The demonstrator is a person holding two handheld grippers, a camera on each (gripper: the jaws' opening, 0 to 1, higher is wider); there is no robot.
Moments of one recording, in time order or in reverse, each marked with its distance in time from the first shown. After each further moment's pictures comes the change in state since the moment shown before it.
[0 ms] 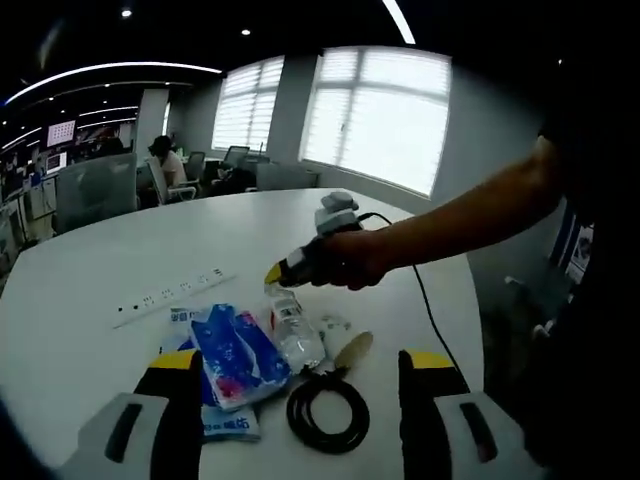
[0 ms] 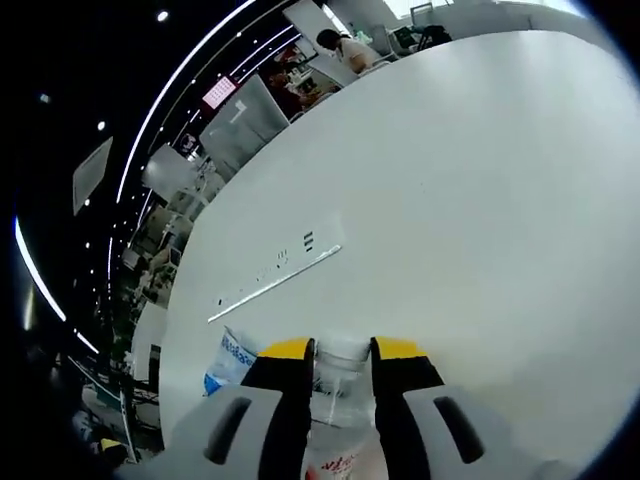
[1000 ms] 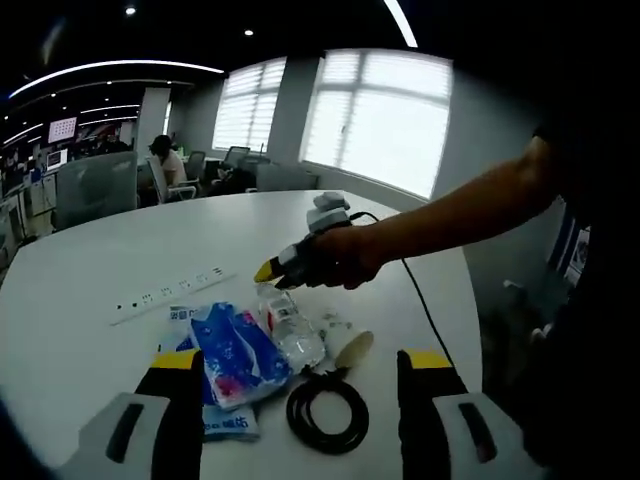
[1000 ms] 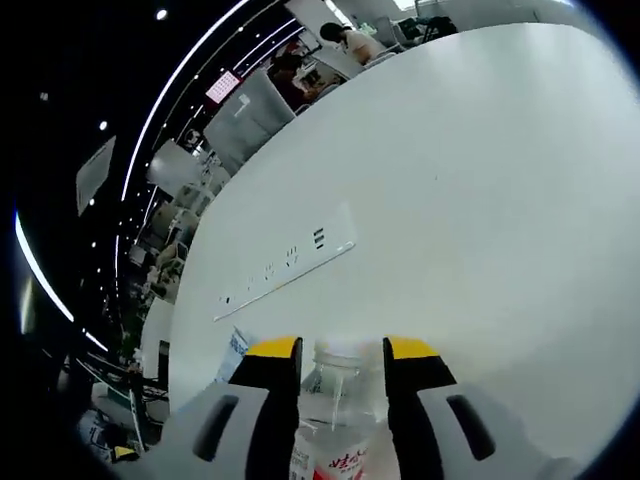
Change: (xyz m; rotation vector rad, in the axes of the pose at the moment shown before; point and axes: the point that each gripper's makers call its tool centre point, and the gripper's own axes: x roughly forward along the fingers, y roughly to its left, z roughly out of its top) left arm 0.000 0.003 -0.001 -0.014 -0.007 -0.004; right arm 0.019 0.000 -0.016 0.024 0.134 0.003
